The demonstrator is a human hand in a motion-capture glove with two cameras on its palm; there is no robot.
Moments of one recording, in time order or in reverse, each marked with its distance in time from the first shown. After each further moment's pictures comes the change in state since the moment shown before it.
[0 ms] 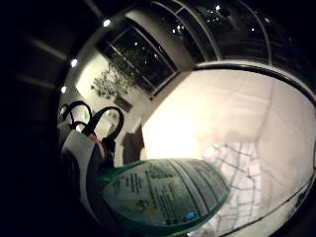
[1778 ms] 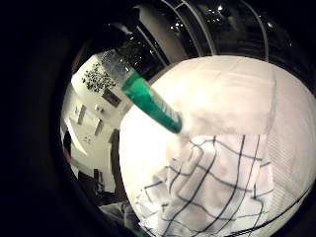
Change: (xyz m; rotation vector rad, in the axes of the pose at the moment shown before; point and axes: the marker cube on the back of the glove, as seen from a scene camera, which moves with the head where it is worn) arm 0.105 0.058 0.064 -0.112 0.175 -0.016
